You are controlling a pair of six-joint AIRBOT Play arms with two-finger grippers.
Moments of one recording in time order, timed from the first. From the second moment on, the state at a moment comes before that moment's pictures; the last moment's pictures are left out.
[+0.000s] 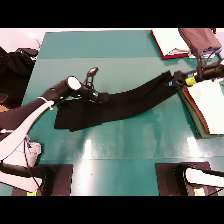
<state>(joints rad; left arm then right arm) -0.45 -1.61 1.24 0.87 -0.80 -1.41 -0.16 -1.33 1.35 -0.86 1.39 1.28</state>
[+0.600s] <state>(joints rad) -0.53 -1.71 1.32 0.84 -0.79 -1.41 0.20 -1.26 1.65 -0.86 1.33 1.47</state>
